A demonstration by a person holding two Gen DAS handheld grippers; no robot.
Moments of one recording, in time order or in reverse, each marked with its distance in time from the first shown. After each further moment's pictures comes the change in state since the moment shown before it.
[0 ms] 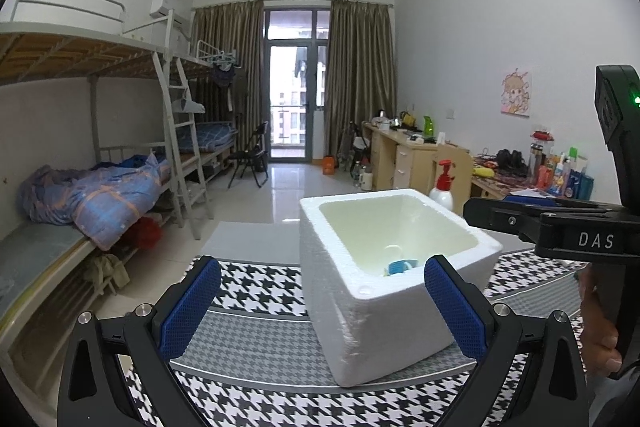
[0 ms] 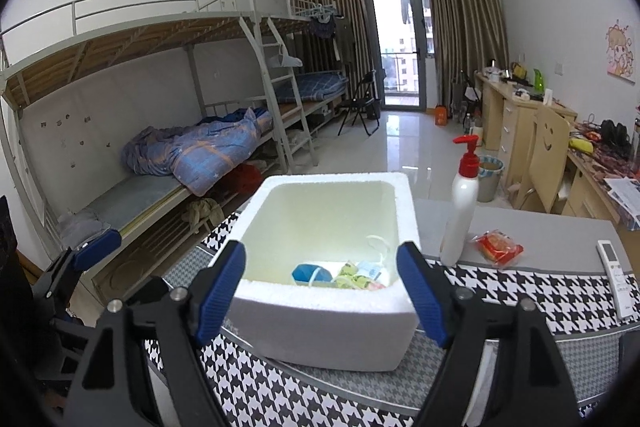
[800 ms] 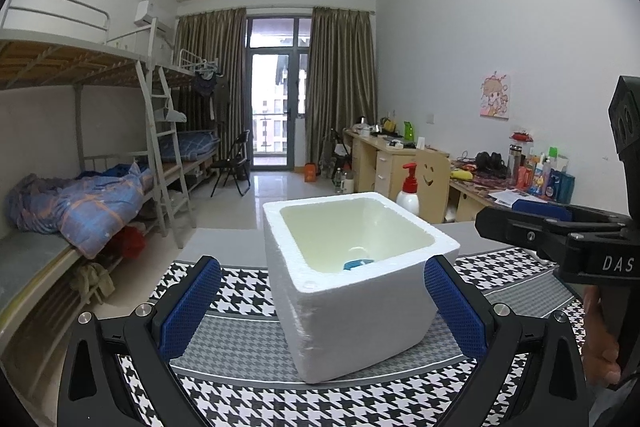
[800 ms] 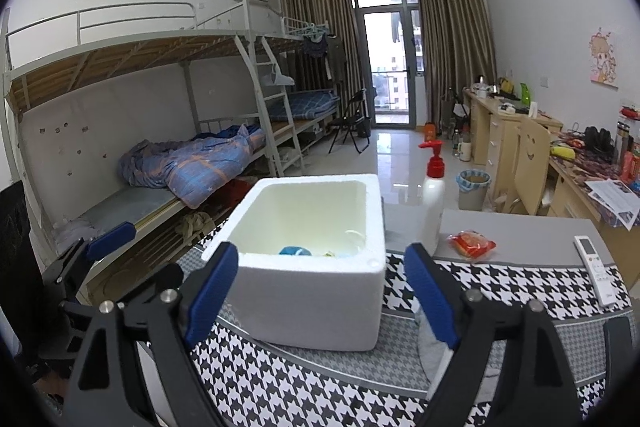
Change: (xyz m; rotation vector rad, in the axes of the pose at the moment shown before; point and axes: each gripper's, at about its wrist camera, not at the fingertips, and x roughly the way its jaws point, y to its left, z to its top) left arm -0.012 -0.022 -0.004 0.025 -0.030 -0.062; right arm -0.038 -0.012 -0.025 0.000 -0.071 -0.041
